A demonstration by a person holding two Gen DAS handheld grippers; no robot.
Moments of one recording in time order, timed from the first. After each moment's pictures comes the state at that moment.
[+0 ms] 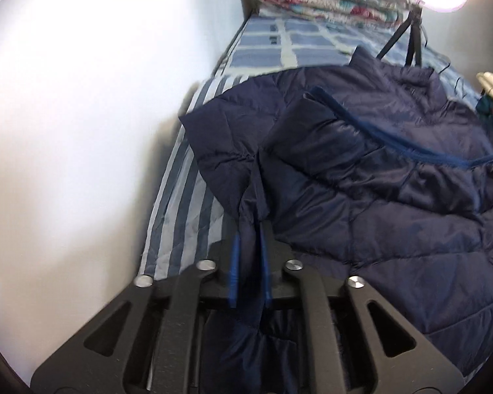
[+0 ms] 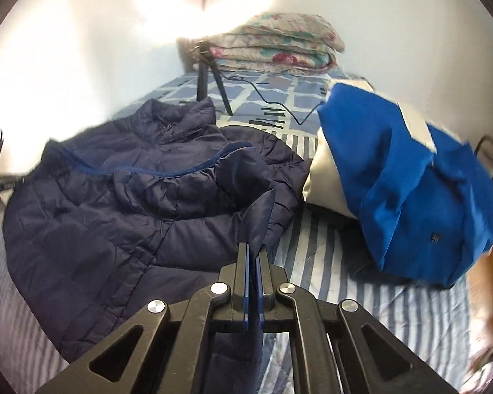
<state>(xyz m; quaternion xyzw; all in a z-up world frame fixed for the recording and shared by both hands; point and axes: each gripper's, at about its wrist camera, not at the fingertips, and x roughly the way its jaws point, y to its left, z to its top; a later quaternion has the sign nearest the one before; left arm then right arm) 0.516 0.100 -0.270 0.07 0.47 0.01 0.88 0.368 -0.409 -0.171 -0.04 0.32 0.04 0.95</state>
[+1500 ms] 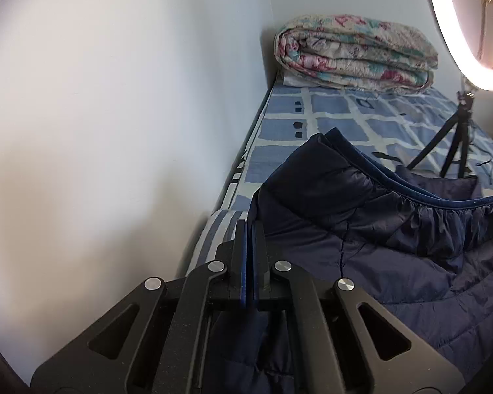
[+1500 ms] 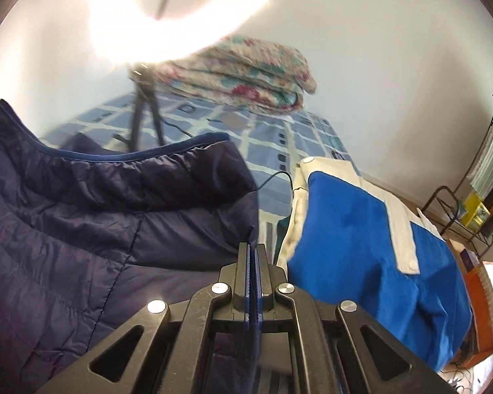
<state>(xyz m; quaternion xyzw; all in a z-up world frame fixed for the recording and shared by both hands) 0.672 0.071 -0.219 0.07 0.35 0.07 0.93 0.515 -0.393 -0.130 -0.12 0.27 -0.09 0.95</state>
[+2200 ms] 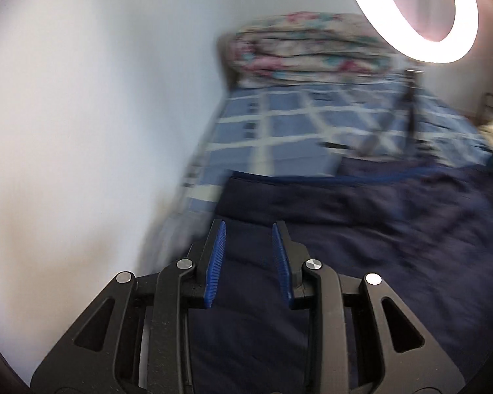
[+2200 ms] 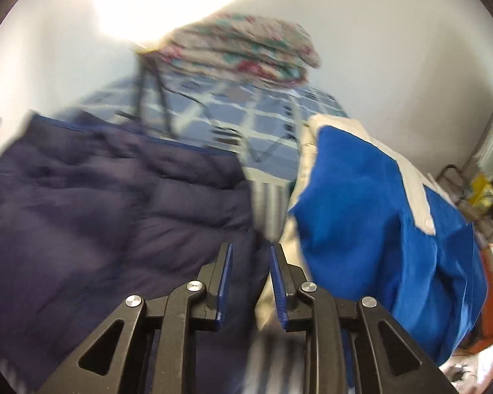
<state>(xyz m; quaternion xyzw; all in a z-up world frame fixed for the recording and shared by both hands) 0.617 0.013 -0.204 0.09 0.35 -0.03 0.93 0.470 -0.383 -0.155 -0.08 0.30 -0.04 0.95</state>
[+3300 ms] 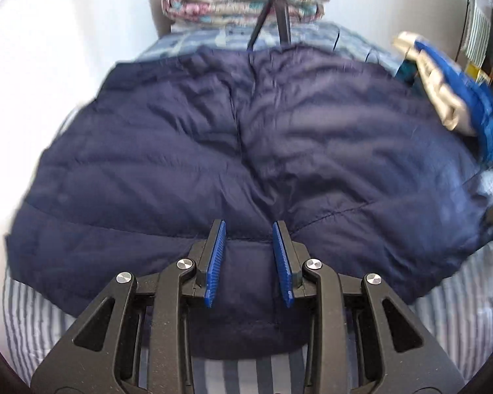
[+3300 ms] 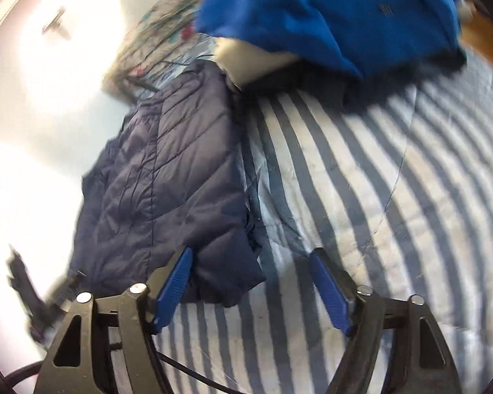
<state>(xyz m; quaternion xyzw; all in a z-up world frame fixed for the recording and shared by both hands) 0.476 -0.093 -0.304 0.07 0.44 -0.08 0.89 0.355 -0.444 -0.262 0.33 0.37 0.03 0.87</state>
